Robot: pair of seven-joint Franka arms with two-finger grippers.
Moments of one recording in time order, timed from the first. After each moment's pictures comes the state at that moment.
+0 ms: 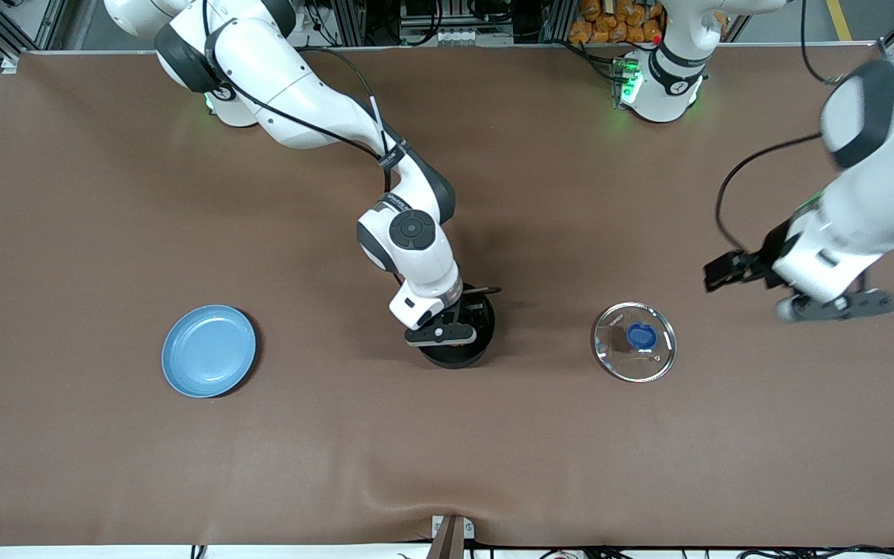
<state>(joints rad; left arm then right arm) -0.16 0.20 0.01 -1.51 -0.07 1.72 -0.21 0.65 0.94 0.09 -1.26 -0.12 2.50 0.78</state>
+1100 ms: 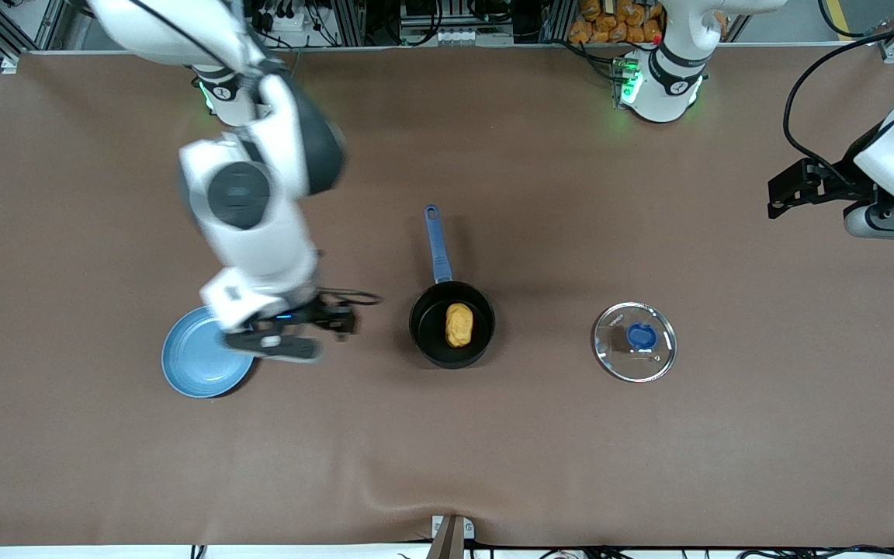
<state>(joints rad) -0.15 0.13 0.02 -1.35 0.01 1.45 -0.04 0.41 0.52 0.03 -1.22 -0.14 1.83 0.60</state>
